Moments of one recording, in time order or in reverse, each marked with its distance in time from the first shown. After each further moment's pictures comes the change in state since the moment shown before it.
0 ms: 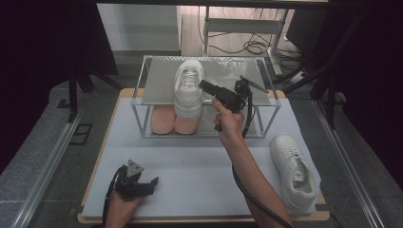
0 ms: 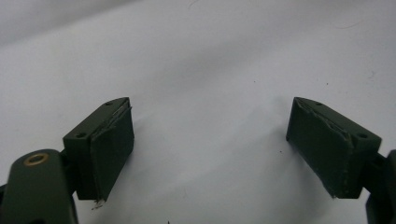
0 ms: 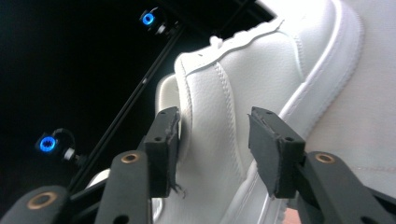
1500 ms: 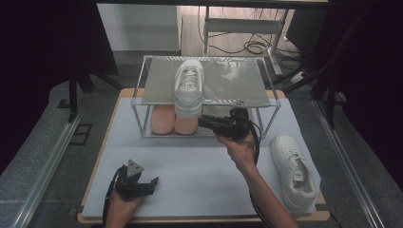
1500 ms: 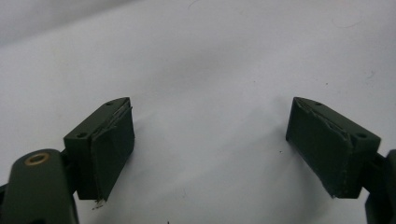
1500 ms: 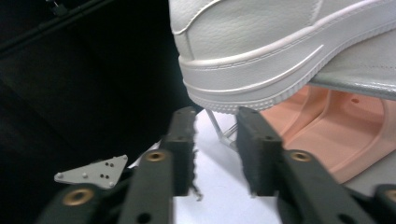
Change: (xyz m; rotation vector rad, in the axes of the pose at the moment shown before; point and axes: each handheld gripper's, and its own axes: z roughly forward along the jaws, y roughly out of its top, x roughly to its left) left arm 0.000 0.000 0.000 0.000 0.001 0.001; right arm 0.015 -0.055 -0.047 0.282 0.022 -0.543
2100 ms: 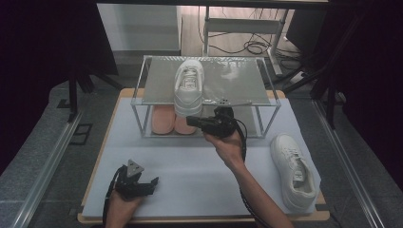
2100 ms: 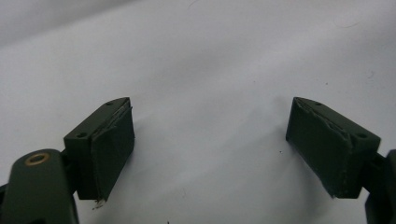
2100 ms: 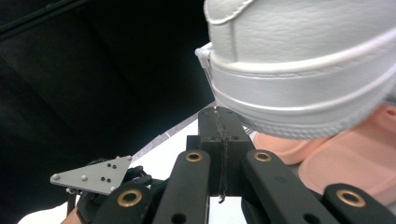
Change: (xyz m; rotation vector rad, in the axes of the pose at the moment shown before) left arm 0.000 0.000 0.000 0.000 0.000 0.001; right arm 0.012 0.004 0.036 0.043 0.044 -0.051
